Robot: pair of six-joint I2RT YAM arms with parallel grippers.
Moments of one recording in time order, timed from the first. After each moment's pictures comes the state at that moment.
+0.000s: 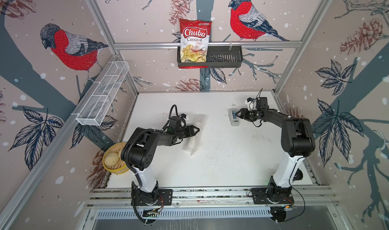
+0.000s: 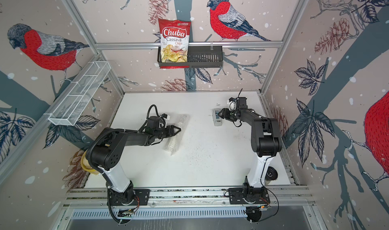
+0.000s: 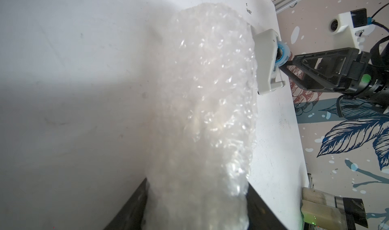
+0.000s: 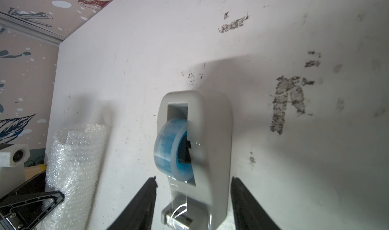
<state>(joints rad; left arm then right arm) -0.33 1.79 0.72 0.38 0.56 -0.58 0.08 1.94 1.24 -0.24 -0.58 0.21</state>
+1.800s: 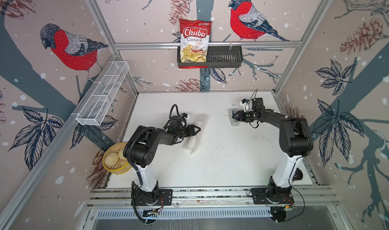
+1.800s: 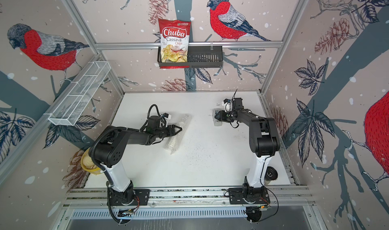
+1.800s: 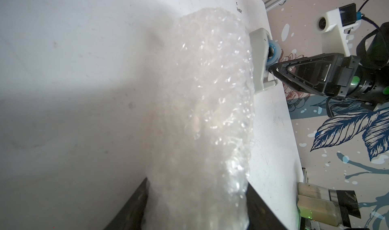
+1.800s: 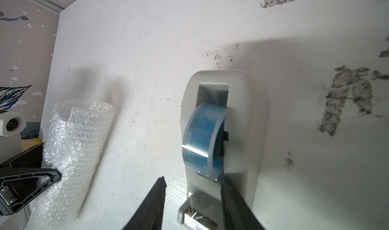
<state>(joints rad) -0.33 1.83 0.74 0.42 0.61 -0.57 0.13 1.94 1.23 -0.27 -0.59 0.13</state>
